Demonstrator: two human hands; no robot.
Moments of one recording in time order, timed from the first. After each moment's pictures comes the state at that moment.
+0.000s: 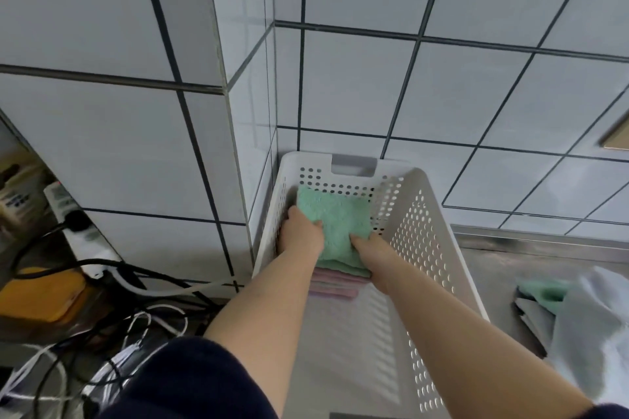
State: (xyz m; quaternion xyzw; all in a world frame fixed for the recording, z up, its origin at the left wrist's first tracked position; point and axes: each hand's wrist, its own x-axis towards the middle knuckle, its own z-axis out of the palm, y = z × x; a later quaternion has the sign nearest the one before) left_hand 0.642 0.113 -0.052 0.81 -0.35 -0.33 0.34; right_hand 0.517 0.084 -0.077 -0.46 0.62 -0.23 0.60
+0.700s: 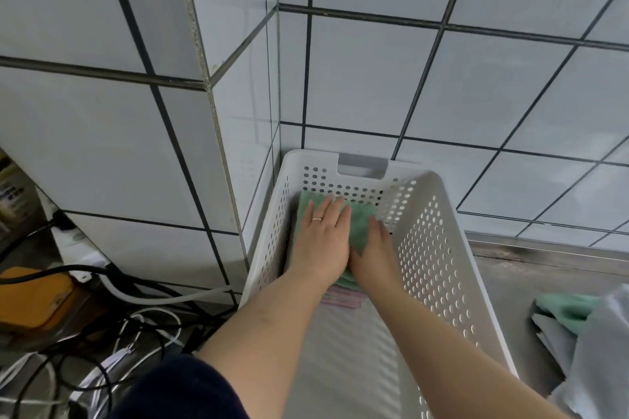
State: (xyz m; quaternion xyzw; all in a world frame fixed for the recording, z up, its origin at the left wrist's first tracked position) left_hand 0.630 0.106 -0.084 0.68 -0.70 0.04 0.19; right_hand 0.521 0.081 -0.104 -0.71 0.62 -0.20 0.28
